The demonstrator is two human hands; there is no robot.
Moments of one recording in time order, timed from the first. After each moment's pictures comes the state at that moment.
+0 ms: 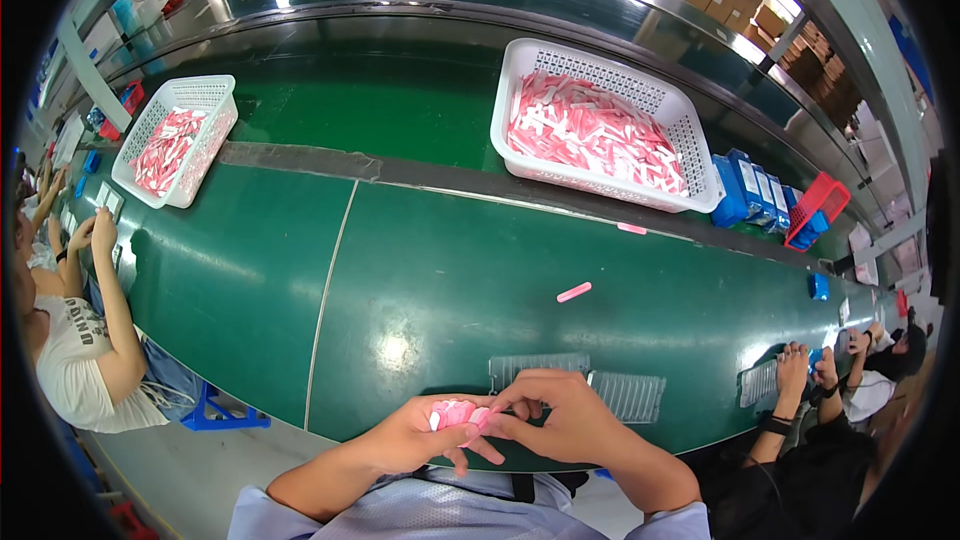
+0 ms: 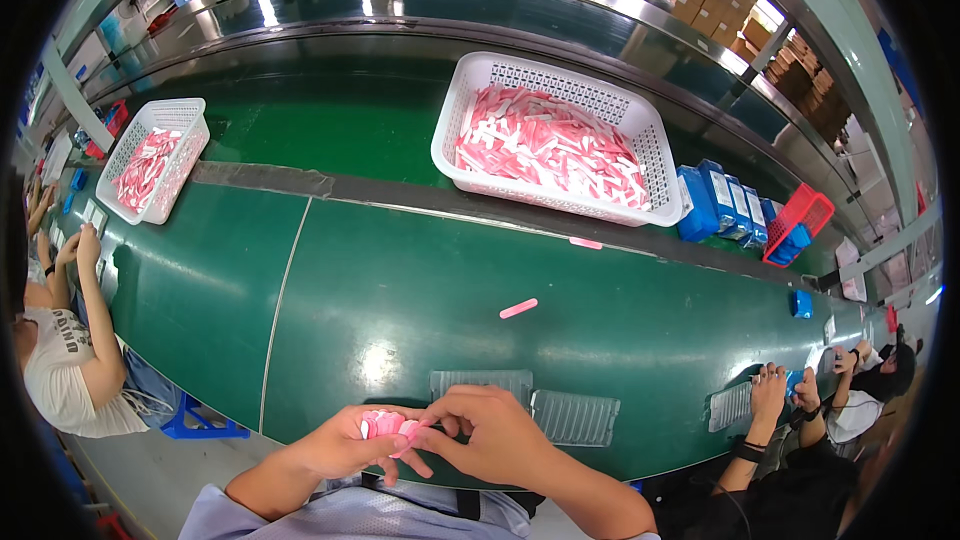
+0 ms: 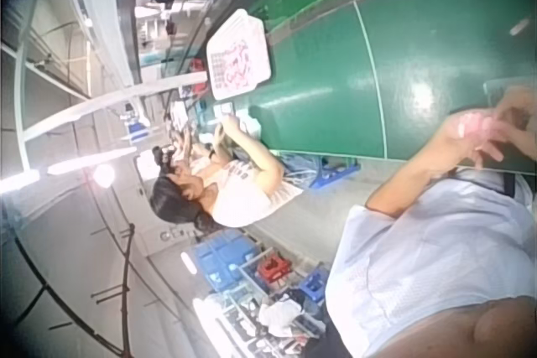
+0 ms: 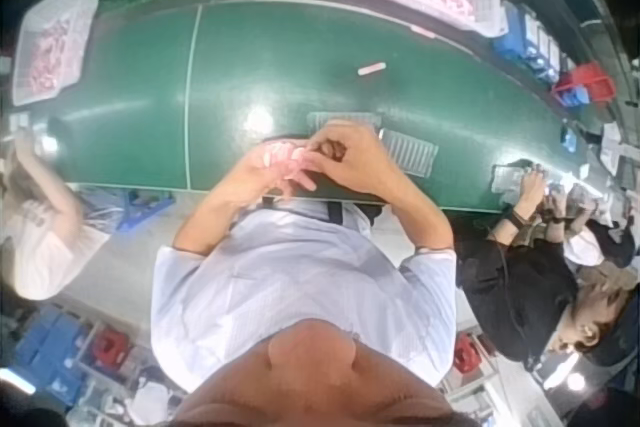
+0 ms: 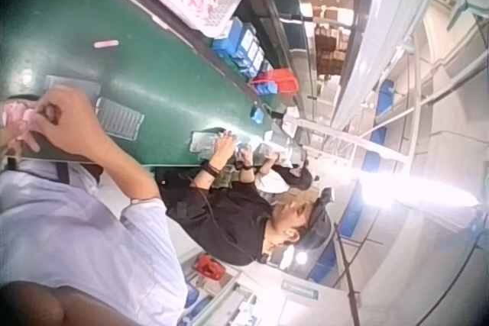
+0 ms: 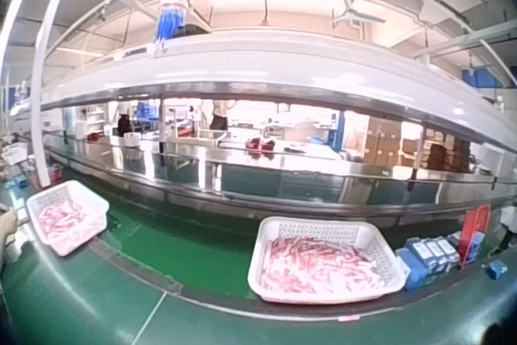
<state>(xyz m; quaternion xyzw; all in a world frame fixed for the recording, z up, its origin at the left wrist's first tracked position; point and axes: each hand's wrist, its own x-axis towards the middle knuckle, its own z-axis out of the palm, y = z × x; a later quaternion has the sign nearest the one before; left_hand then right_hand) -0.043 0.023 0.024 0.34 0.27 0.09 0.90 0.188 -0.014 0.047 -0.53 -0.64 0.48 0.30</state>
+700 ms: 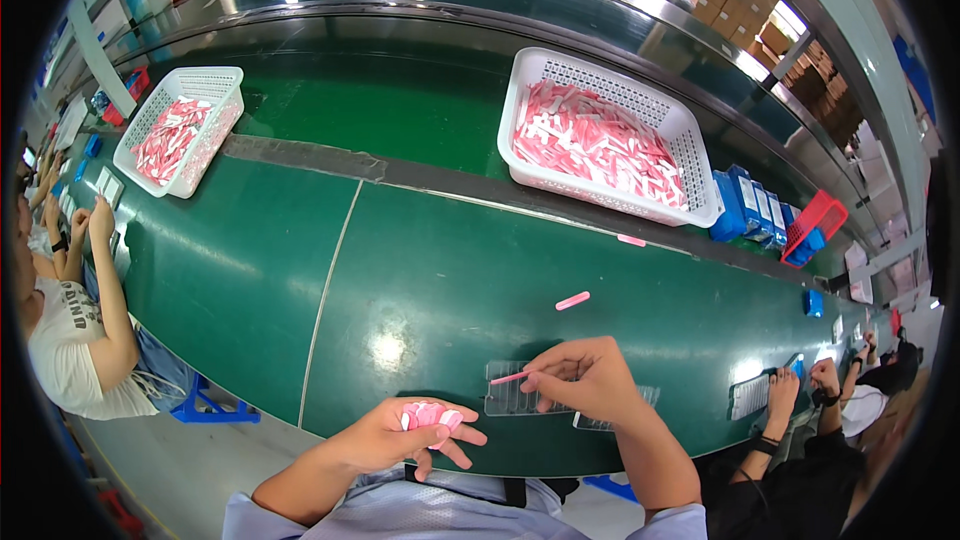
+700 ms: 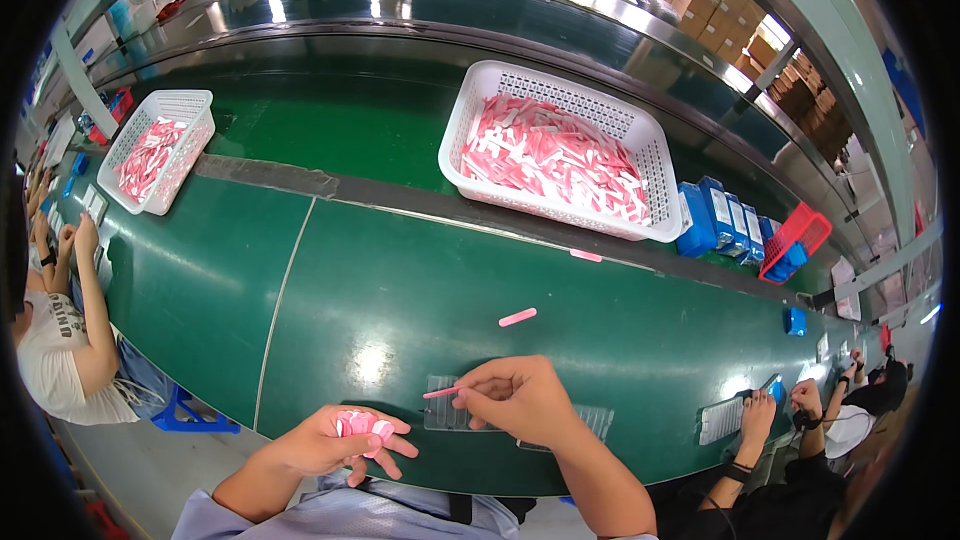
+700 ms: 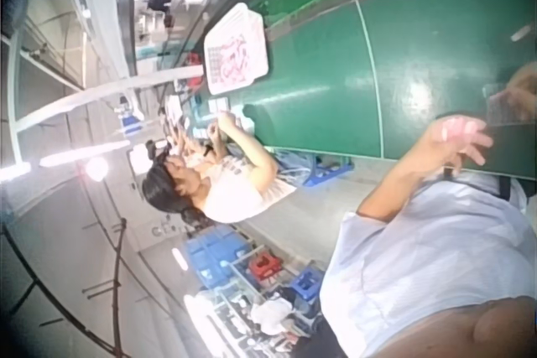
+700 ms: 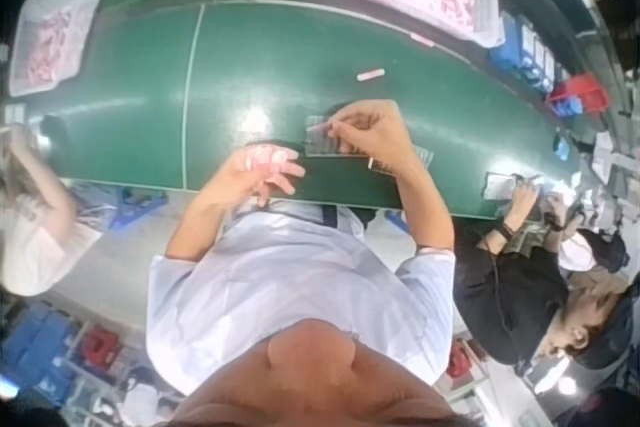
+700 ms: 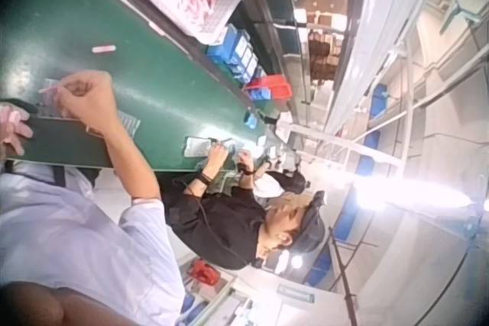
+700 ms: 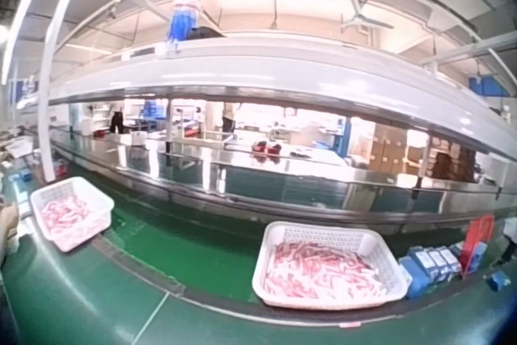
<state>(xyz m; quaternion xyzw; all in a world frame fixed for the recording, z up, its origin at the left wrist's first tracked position) -0.068 0.022 0.013 0.33 0.31 0.09 0.89 0.226 0.006 0.038 -0.55 -0.41 0.63 0.36</state>
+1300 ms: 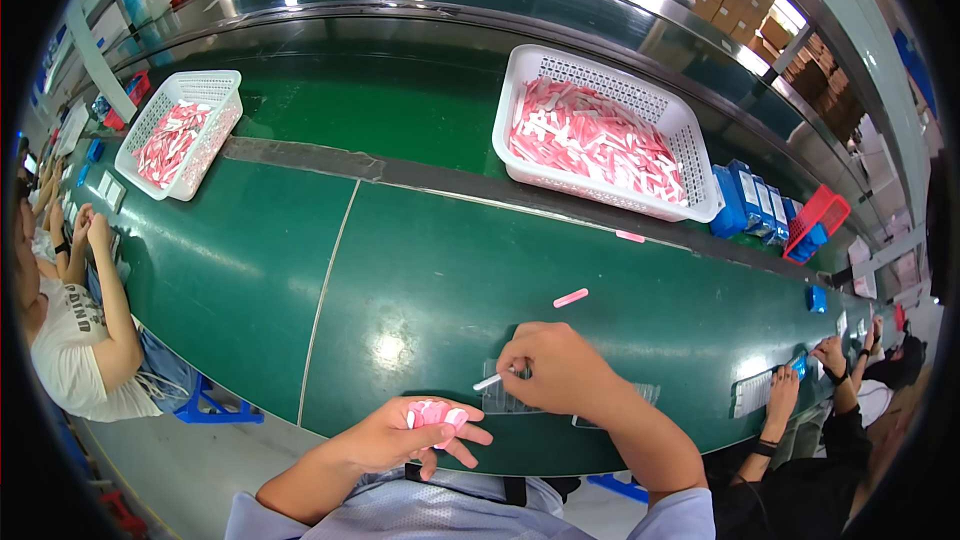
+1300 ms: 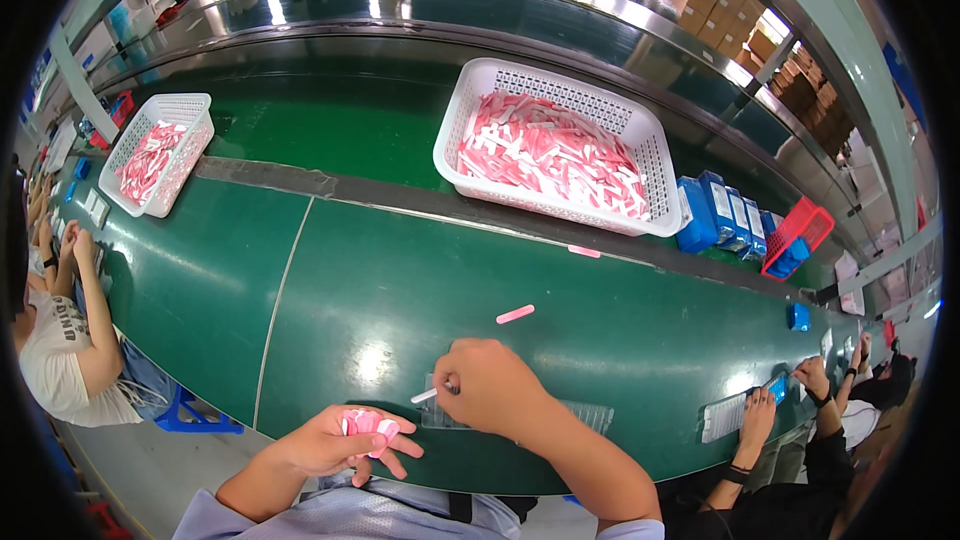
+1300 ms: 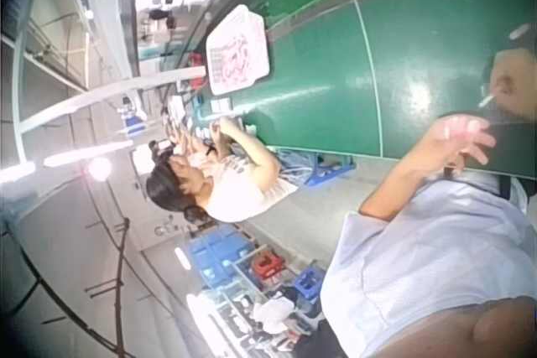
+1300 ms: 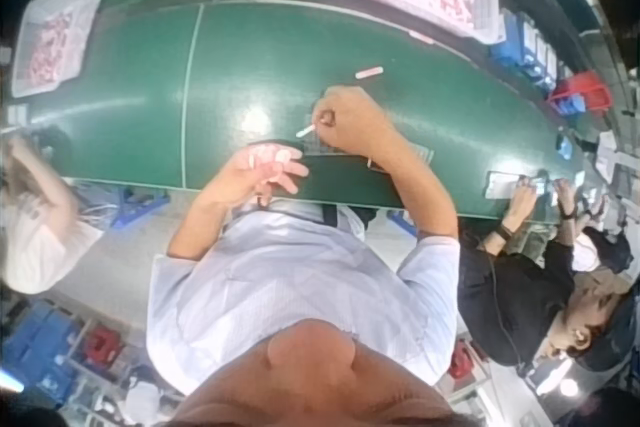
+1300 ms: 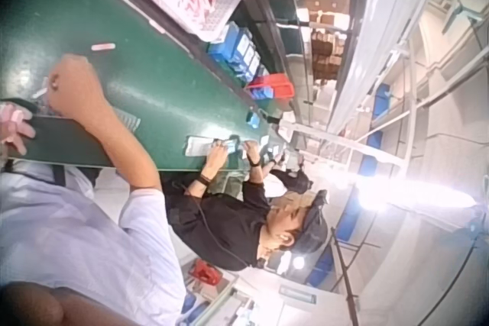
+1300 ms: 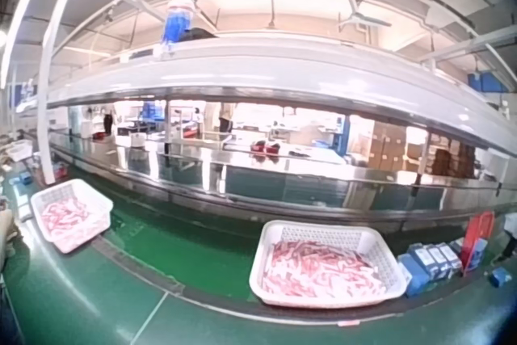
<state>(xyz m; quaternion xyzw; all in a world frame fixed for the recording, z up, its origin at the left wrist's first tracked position) -0.062 0.019 0.008 0.29 0.29 0.09 0.91 0.205 0.036 0.036 -0.55 -0.72 0.40 0.16</state>
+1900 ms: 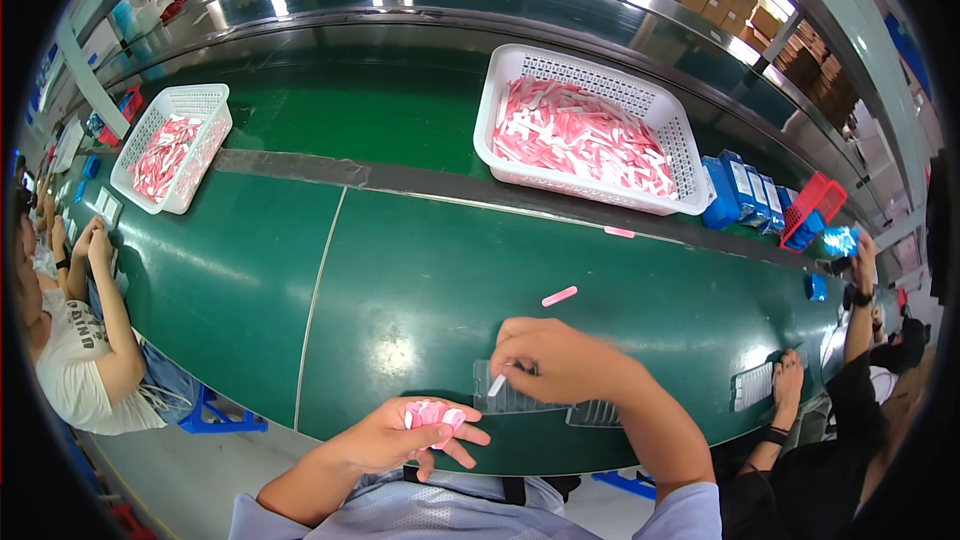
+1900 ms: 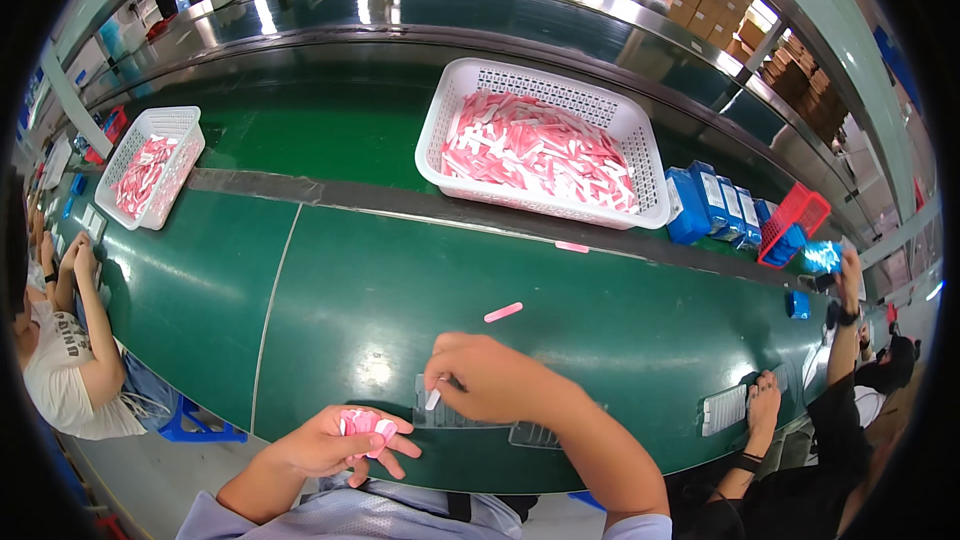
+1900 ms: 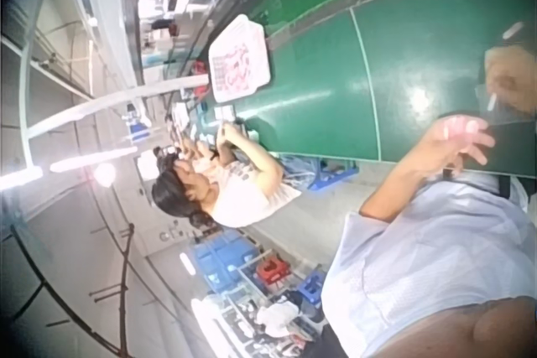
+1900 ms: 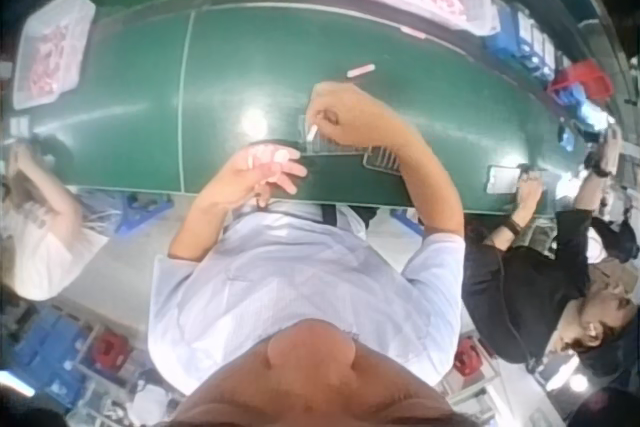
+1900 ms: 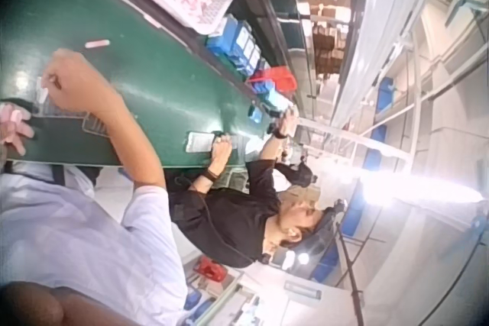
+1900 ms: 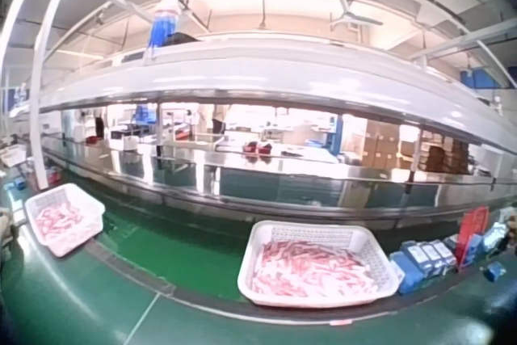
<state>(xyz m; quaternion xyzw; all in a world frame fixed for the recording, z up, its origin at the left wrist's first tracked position) -0.054 0.022 0.011 0.29 0.30 0.08 0.91 0.231 0.046 0.039 -0.44 -0.75 0.47 0.14</state>
